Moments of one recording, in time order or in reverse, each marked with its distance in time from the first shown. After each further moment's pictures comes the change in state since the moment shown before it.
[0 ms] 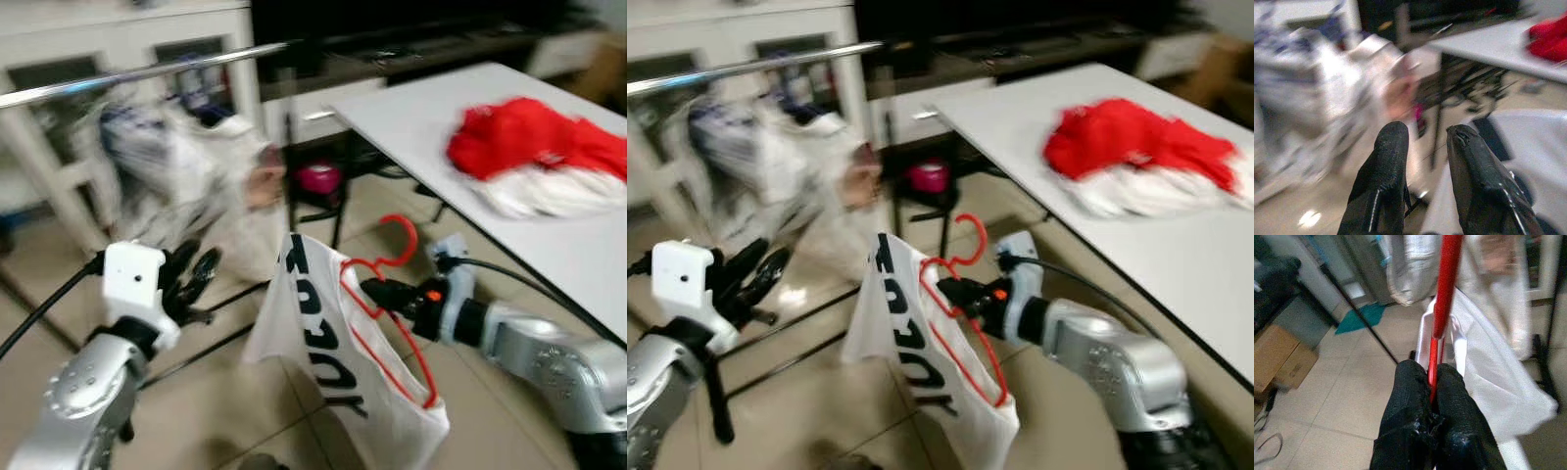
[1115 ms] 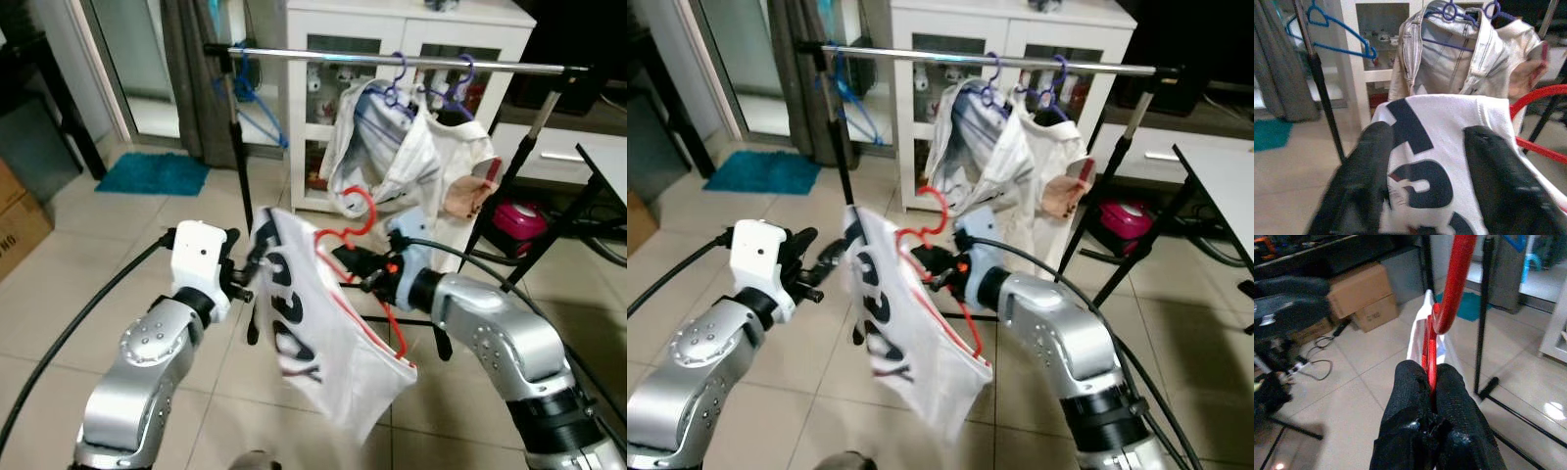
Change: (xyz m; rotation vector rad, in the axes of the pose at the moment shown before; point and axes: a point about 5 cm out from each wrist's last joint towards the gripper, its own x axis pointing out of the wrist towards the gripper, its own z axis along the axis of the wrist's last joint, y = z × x) left arm 0.050 -0.037 0.000 -0.059 -0.001 -0.126; right arm 0.042 -0.004 0.018 -0.204 -0.108 -0.101
